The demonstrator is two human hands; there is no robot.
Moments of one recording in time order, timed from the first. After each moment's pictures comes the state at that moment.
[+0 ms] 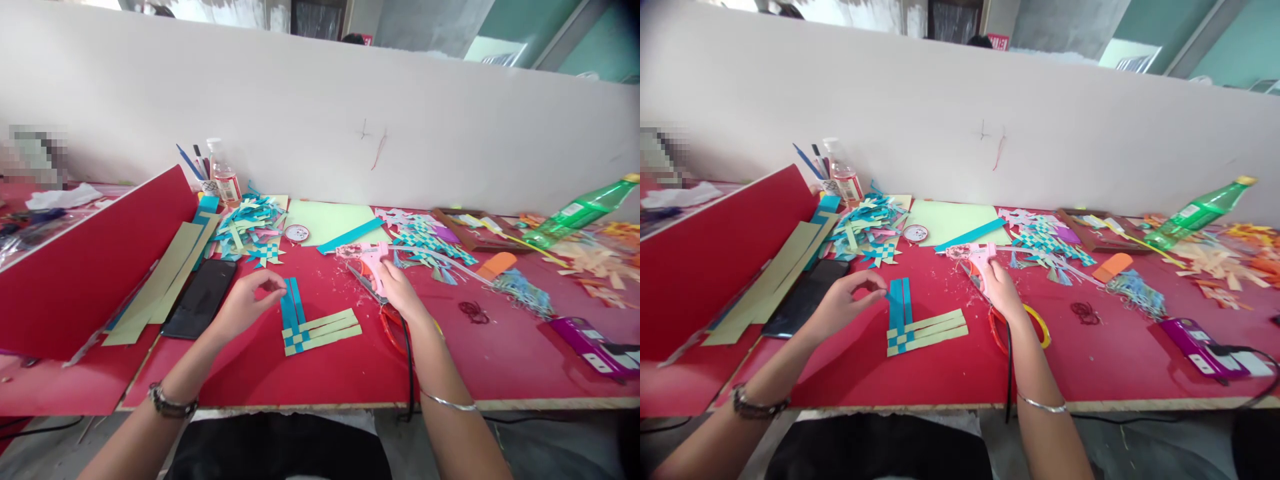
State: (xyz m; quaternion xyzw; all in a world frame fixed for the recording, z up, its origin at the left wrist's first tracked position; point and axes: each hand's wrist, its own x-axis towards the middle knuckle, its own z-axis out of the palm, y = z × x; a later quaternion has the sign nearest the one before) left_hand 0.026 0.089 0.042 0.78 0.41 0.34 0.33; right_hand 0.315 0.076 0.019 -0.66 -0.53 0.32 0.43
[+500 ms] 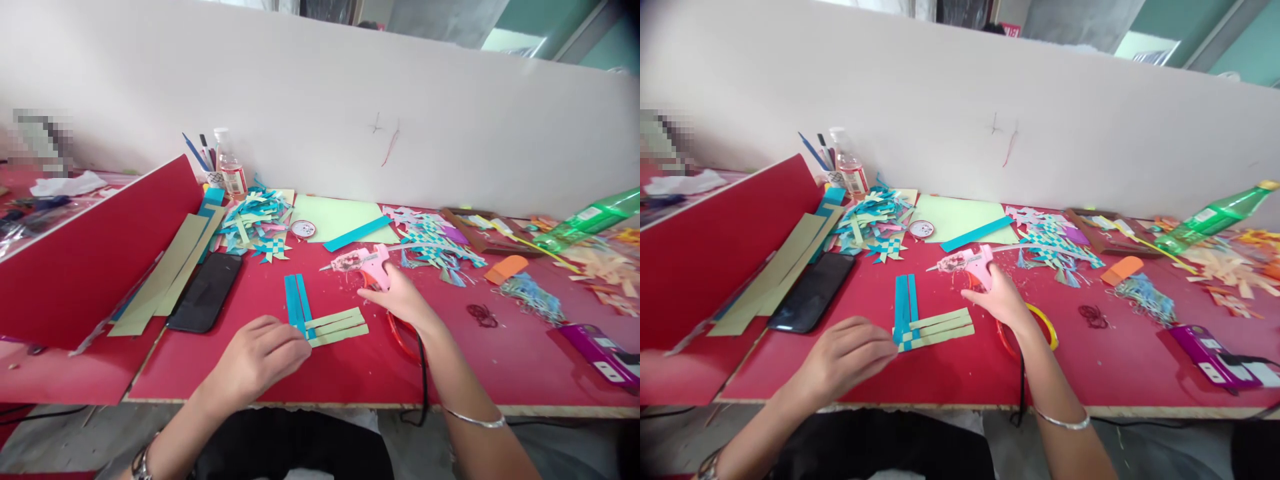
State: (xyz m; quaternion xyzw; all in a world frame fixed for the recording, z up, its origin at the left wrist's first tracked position) left_hand 0.023 0.021 0.041 0.92 0.24 0.30 0.08; right_hand 0.296 0.059 0.041 -0.69 -0.62 0.25 0.29
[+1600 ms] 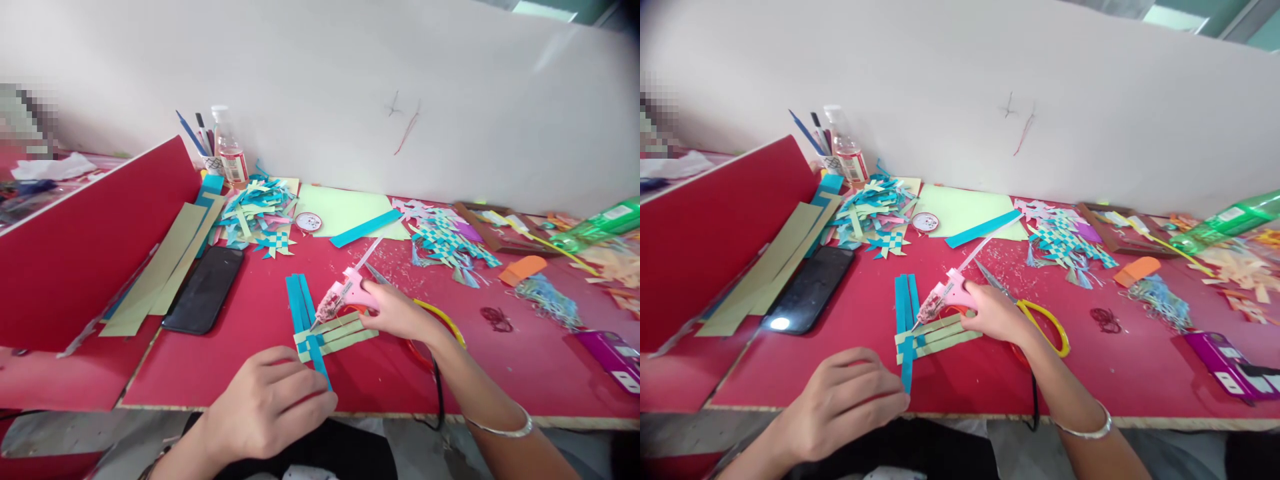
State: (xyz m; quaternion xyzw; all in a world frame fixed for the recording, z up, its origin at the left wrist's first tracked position) left_hand 0.030 0.007 0.054 0.93 0.14 0.34 0.09; right_hand 0.276 0.060 0.041 -0.60 -0.77 0.23 0.05
